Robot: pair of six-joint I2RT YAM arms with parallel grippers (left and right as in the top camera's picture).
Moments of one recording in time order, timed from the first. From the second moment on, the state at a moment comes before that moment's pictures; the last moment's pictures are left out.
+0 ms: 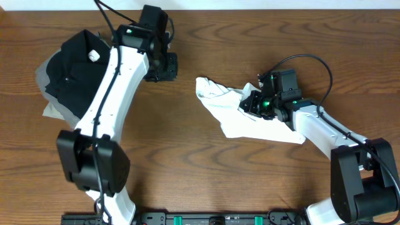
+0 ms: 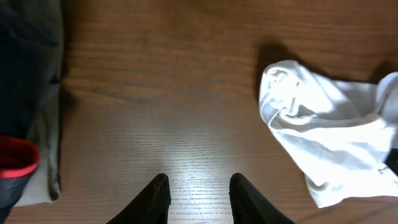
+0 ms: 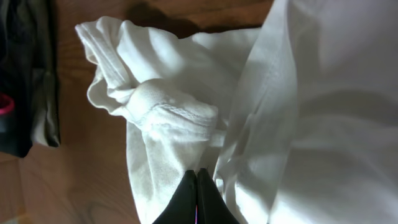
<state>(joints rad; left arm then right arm) -0.24 1.87 1.79 -1.20 0.07 -0.24 0.24 1.70 0.89 -0.19 -0.50 0.61</state>
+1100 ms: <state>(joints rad) -0.56 1.95 1.79 -1.08 0.22 -0.02 -0.05 1.46 1.13 -0.59 -0.14 0.39</state>
